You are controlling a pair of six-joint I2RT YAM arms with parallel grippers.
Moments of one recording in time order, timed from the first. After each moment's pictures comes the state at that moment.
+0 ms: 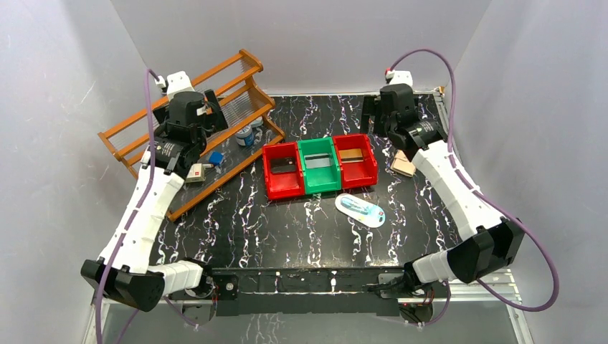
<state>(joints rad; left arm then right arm) -0.31 1.21 1.45 -0.70 -0.58 -0.35 0.43 1.39 1.51 -0.69 0.38 0.25</state>
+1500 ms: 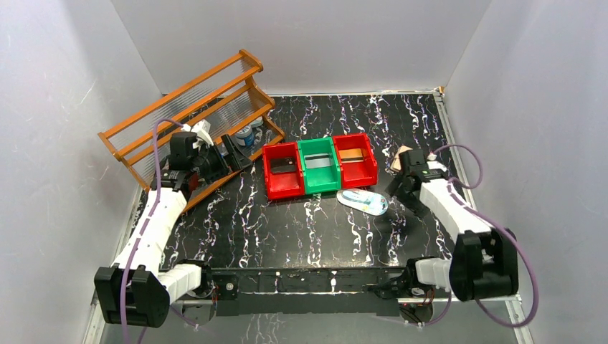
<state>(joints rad) -0.09 1.10 0.91 -0.49 0.37 -0.52 0.20 1.28 0.76 -0.73 0.29 0.81</state>
